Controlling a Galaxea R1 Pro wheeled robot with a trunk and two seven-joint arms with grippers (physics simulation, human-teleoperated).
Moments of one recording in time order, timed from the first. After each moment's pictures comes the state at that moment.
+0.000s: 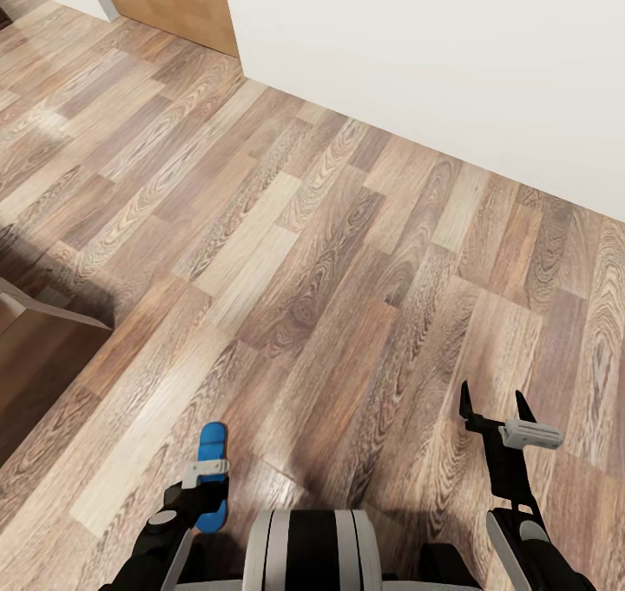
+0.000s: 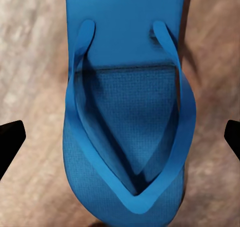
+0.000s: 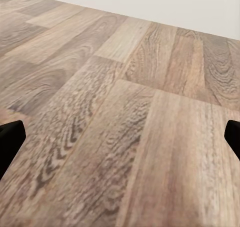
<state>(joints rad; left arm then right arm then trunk) -0.24 -0.05 0.03 -1.07 -0.01 0.37 0.10 -0.30 -0.13 -0.10 -0.98 -0.16 -0.81 -0.03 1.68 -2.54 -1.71</state>
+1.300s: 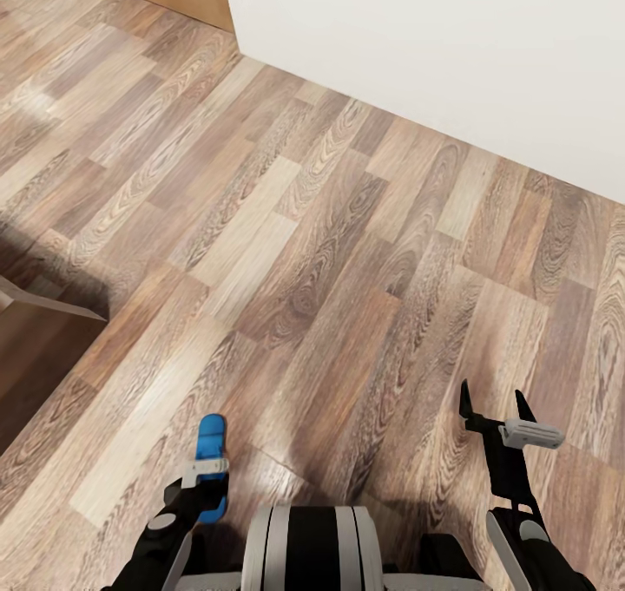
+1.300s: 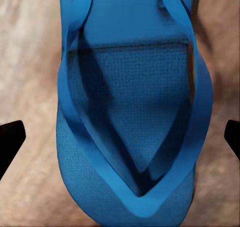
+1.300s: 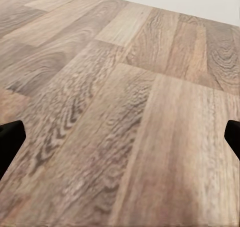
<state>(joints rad) -0.24 -0.05 0.03 -1.05 -0.01 0.30 0.10 -0.30 -0.13 -0.10 -0.98 -0.15 -0.82 -0.03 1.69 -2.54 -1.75</state>
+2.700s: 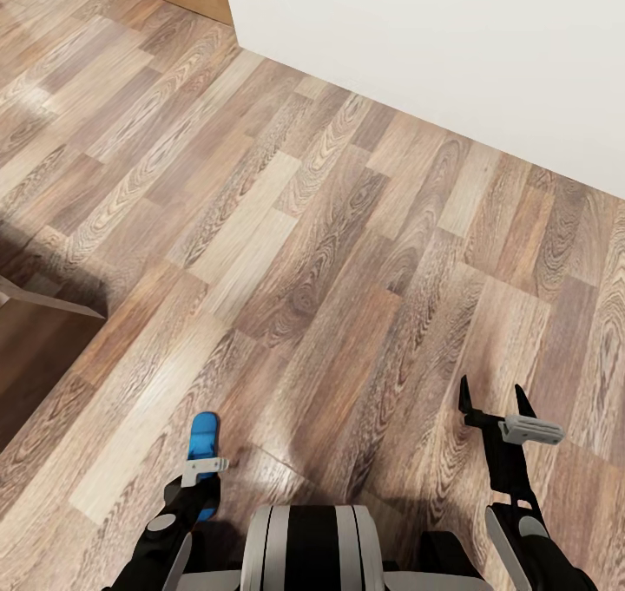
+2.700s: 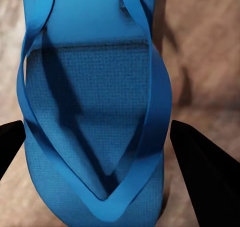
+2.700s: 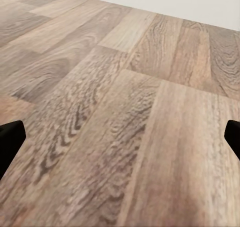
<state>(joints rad) -0.24 -0.05 0.03 -1.04 -0.01 0.26 0.10 -0.30 -0.13 -0.10 -1.02 -0.15 -0.82 -0.03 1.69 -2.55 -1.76</state>
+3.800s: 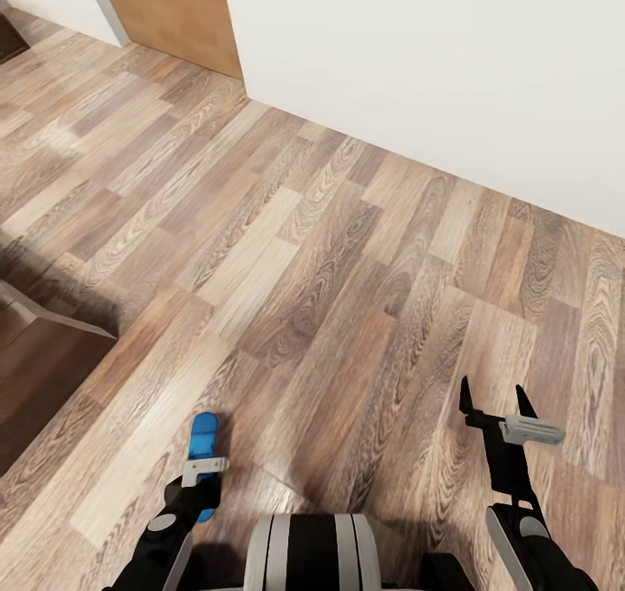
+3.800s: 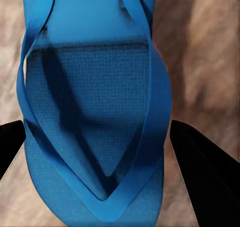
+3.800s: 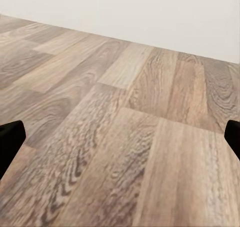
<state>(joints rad) -0.24 -0.05 0.03 -1.04 -0.01 0.27 0.10 -0.30 -0.13 -0.10 -1.01 -0.15 -0.82 -0.03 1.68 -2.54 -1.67</state>
